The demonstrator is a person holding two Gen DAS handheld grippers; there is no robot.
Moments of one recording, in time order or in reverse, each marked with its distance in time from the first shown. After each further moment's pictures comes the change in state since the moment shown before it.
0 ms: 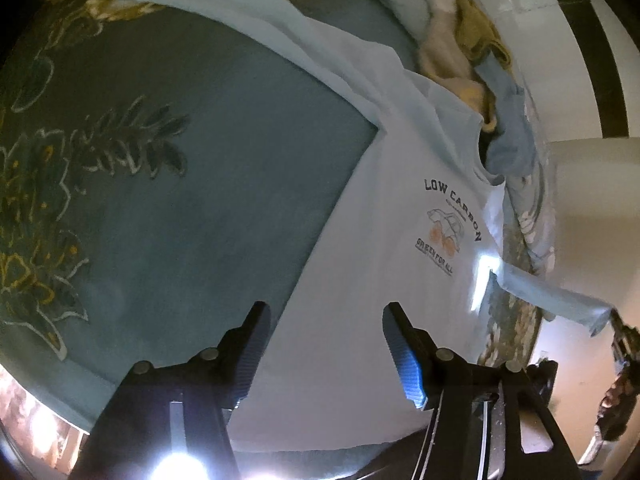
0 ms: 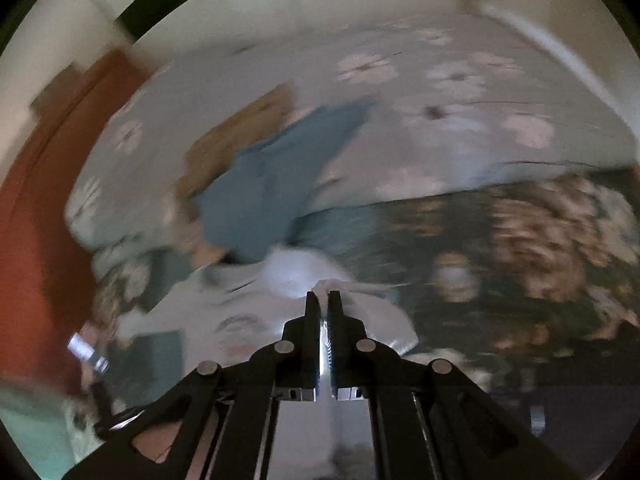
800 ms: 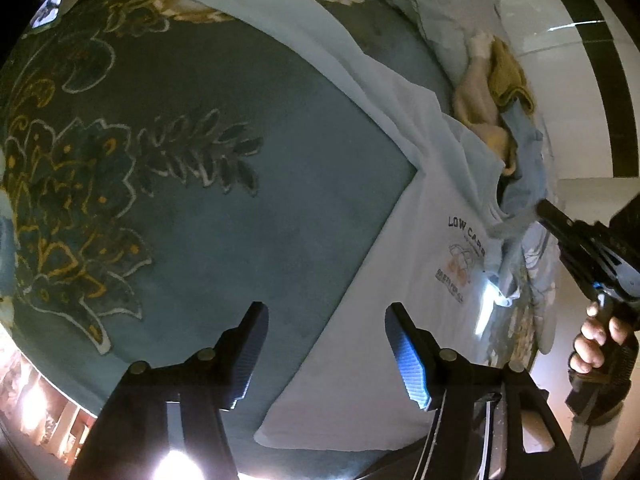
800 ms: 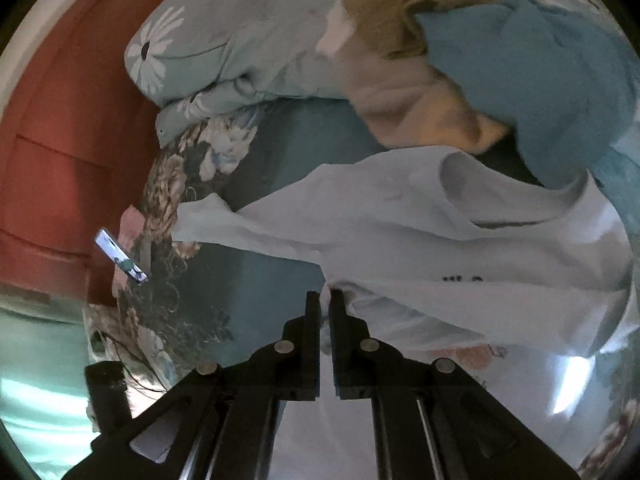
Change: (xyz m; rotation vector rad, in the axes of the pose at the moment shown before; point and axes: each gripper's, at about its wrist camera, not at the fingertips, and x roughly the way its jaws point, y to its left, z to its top) left arm -0.021 0.031 0.015 -0.088 -0.055 0.024; right arm 0.253 0.243 -0.065 -0.267 0.373 0.257
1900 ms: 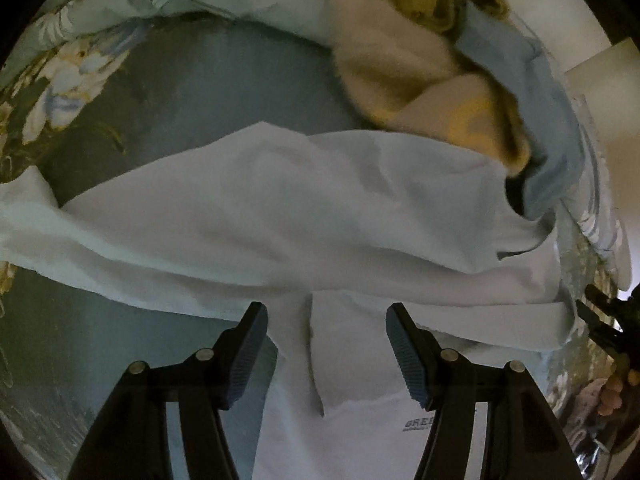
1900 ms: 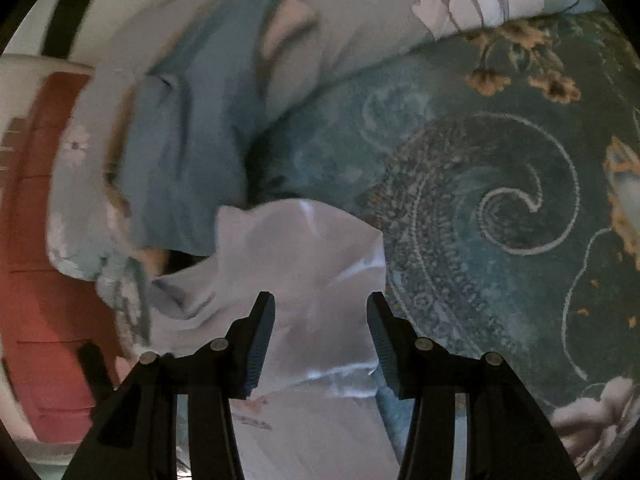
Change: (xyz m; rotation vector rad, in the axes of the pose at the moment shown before) left arm 0.133 -0.172 0.125 0.407 0.031 0.233; right arm -0.071 -0.315 -0.023 0.589 -0.143 -0.019
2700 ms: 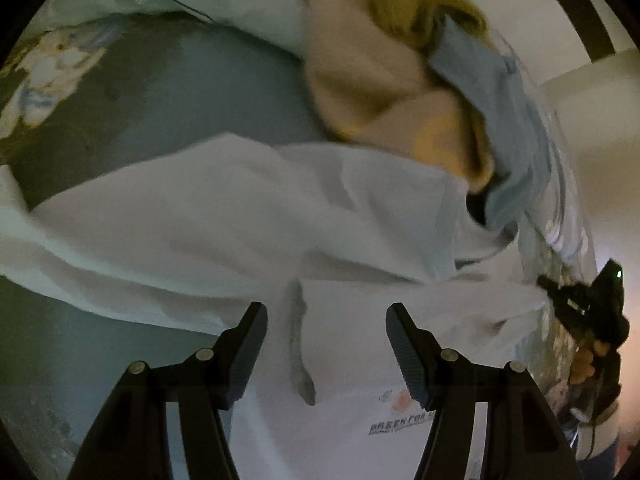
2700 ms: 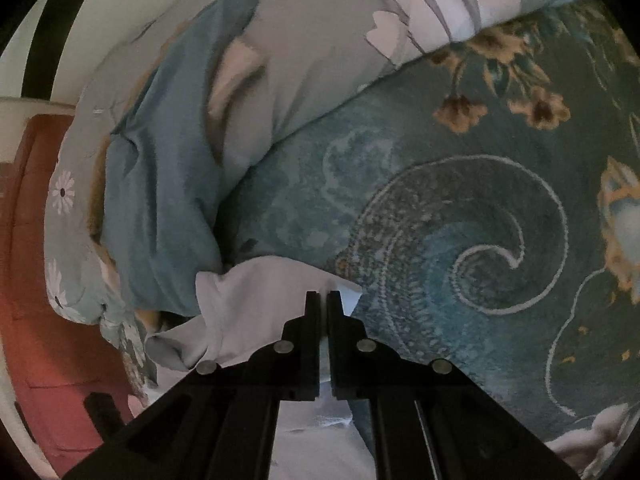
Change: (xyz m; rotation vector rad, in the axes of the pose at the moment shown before) left arm -0.008 0.014 0.008 0.010 0.006 -0.145; right arm -0.006 -0.025 0.035 0.107 -0.062 0.014
